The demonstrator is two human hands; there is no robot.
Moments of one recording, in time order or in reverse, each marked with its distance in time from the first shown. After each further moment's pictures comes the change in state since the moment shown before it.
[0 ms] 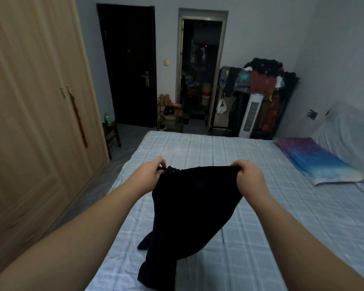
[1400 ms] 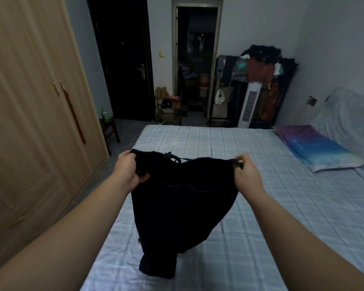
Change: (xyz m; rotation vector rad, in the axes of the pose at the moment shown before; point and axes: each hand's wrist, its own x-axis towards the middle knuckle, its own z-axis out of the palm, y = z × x) left_hand 0.001 0.007 -0.010 -1.336 0.272 -0.730; right_hand -0.014 0.020 0.007 0.318 0.038 0.201
